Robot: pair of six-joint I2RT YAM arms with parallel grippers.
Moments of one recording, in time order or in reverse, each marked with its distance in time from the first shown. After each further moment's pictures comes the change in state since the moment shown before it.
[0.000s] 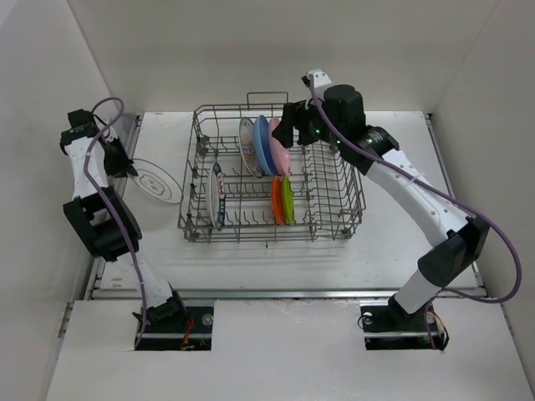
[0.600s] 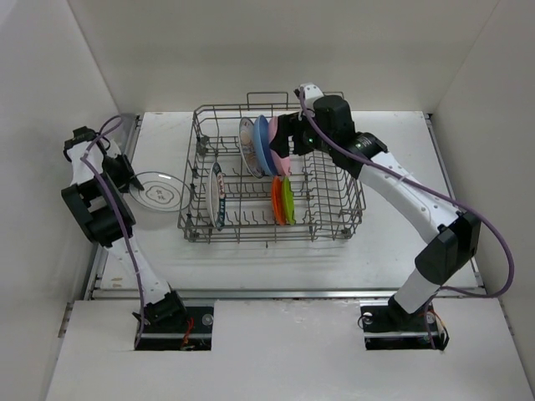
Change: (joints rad) left arm 0.055 0.221 0.014 -0.042 0.098 0.045; right arm 0.027 0.032 -0.076 0.020 0.001 0.013
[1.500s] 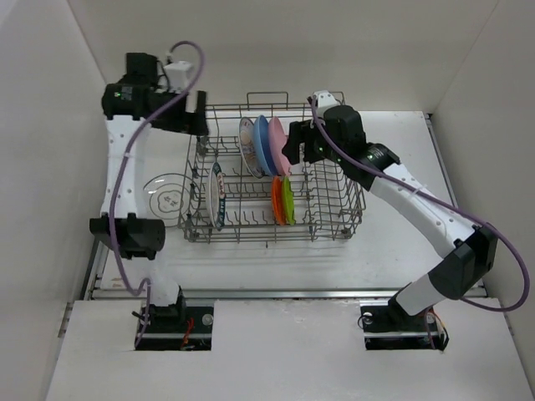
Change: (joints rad) left arm -0.478 -0.250 0.514 -0.270 -0.018 0.133; right arm 0.000 -0.122 -0.138 0.005 0.109 0.011
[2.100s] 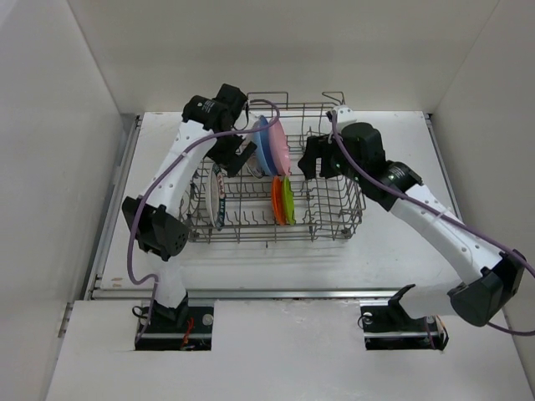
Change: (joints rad) left arm -0.468 0.045 -0.158 -0.129 -0.491 0.097; right arm 0.001 -0.199 -0.181 -0.040 0.065 0.022
